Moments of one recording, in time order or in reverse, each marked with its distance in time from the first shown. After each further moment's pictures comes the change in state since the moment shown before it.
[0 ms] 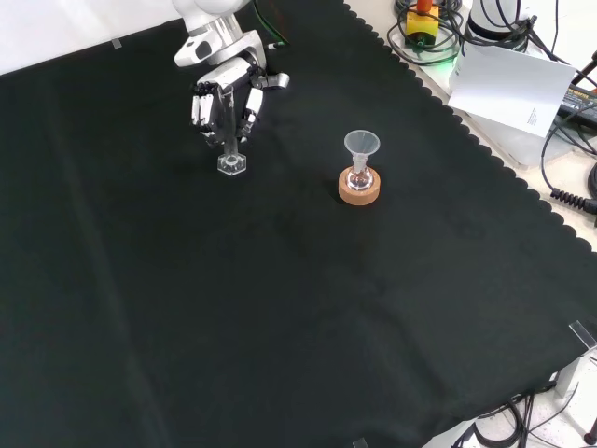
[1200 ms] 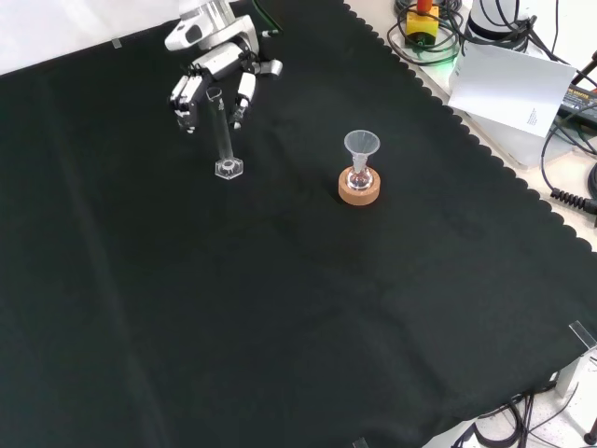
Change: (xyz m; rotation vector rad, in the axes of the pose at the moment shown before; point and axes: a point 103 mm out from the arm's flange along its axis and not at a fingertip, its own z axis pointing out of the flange) arm 0.001 0.003 -0.034 -0.020 -0.019 0.028
